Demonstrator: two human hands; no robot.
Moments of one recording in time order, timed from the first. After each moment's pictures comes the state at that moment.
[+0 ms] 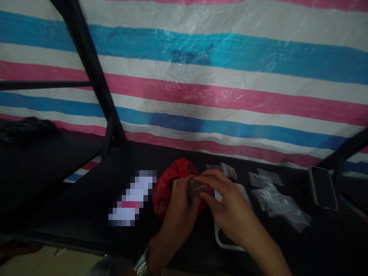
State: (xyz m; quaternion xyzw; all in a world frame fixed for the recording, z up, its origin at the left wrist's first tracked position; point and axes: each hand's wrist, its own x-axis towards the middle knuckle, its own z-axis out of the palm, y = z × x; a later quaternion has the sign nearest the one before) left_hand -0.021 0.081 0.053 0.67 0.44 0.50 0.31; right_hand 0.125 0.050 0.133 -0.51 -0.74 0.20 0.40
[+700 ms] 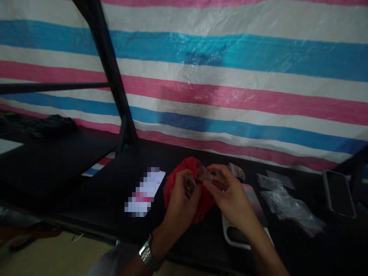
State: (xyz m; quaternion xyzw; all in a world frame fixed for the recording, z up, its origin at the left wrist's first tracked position) left_hand -0.040 0.082 0.071 0.58 0.46 0.55 0.40; right_hand 0.106 0.073 0.111 -0.49 -0.61 0.34 0.52
